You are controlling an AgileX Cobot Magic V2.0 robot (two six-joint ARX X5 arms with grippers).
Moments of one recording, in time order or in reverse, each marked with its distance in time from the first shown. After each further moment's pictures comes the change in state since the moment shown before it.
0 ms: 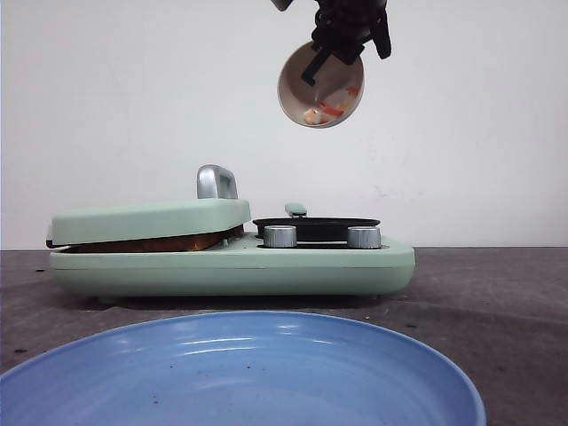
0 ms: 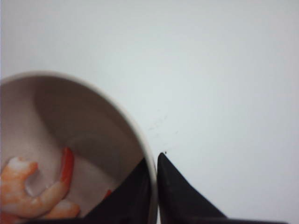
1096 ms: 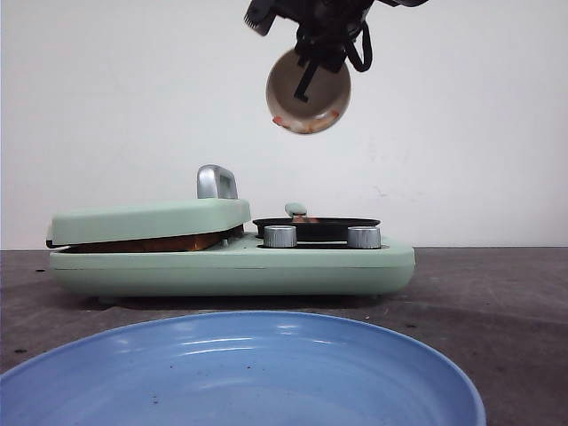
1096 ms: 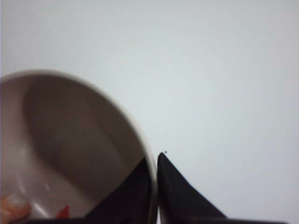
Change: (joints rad) left arm 0.000 0.000 0.000 -0.027 0.000 0.003; right arm 0.026 0.080 0.000 0.208 -0.018 -0.252
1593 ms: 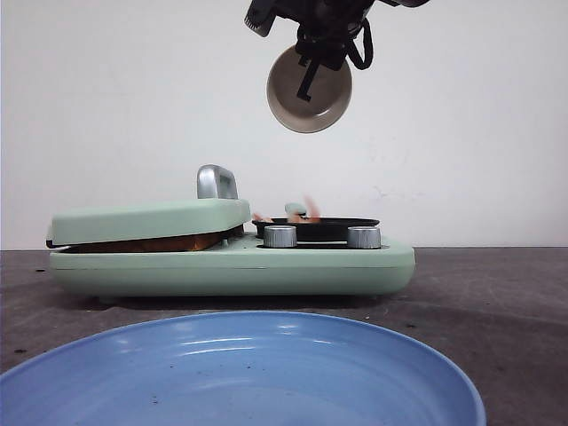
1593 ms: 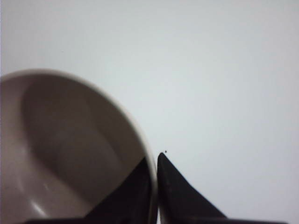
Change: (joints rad) left arm 0.000 0.000 0.000 0.000 0.000 0.000; right arm 0.001 0.000 0.000 -0.004 0.013 -0.037
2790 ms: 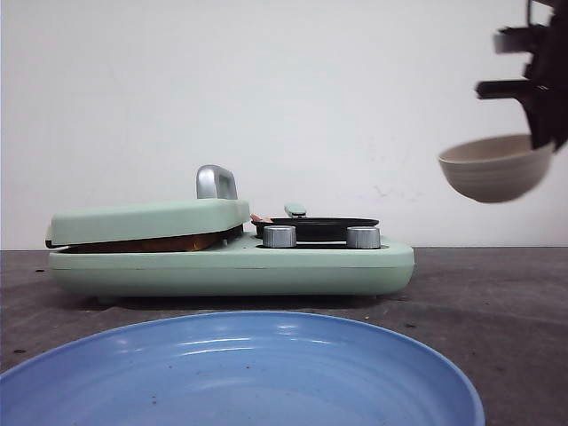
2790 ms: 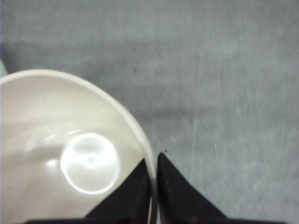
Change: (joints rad) left arm 0.000 0.007 0.000 0.135 0.000 0.000; right arm -0.595 -0.264 -0.090 -1.251 -0.532 1.301
